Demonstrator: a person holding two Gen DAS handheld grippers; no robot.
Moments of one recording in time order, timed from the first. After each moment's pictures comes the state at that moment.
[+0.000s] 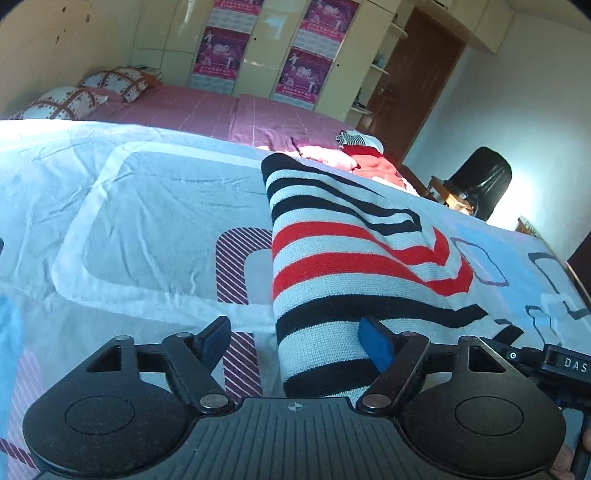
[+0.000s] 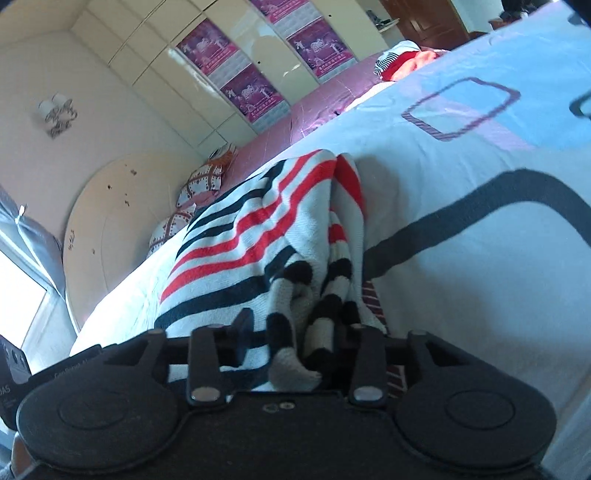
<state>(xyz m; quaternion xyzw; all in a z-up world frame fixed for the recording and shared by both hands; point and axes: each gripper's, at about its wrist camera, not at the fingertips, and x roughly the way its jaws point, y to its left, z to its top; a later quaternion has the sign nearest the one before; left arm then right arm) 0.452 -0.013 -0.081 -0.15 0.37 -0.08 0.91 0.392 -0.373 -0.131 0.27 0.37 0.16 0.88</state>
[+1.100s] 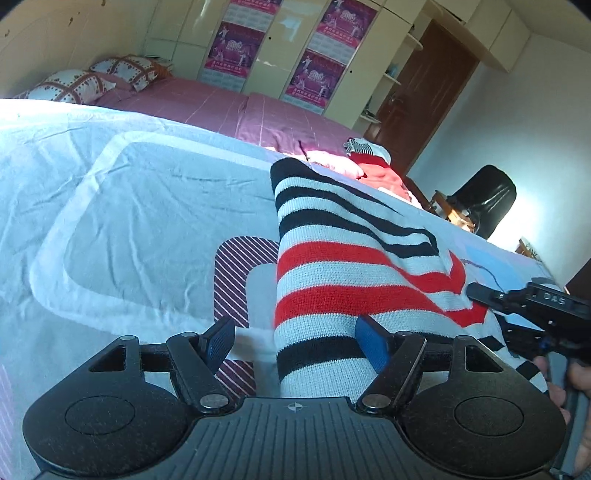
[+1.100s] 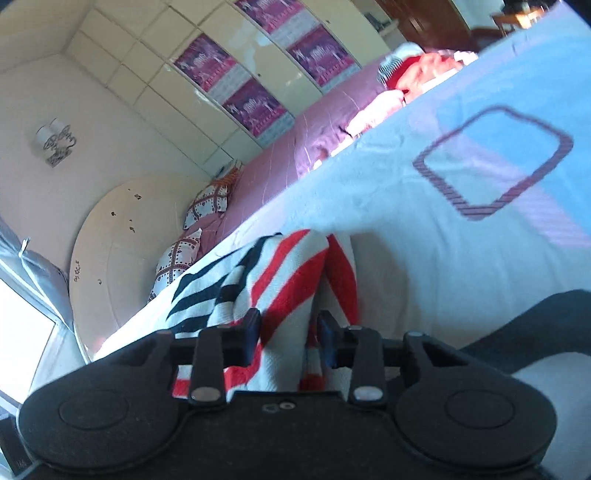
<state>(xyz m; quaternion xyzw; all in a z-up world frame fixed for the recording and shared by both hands) 0.480 -0.011 -0.094 -0.19 0.37 -0.06 0.91 0.481 -0.407 -0.134 0.32 0.36 0.16 0.86</state>
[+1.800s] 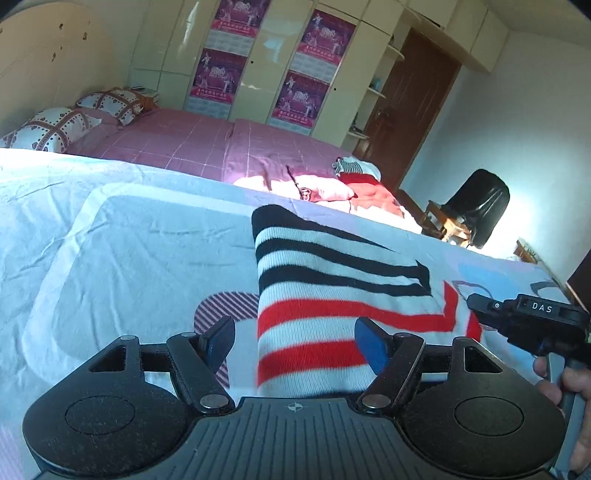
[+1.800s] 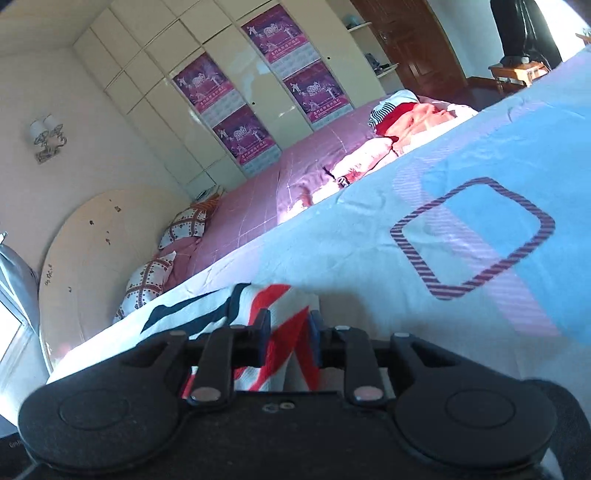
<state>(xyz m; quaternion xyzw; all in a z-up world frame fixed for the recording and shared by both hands) 0.501 -0.024 -0.066 -0.15 0.33 -0.07 0.93 0.485 -0.414 -0.112 0.25 0.31 0.12 0.91</state>
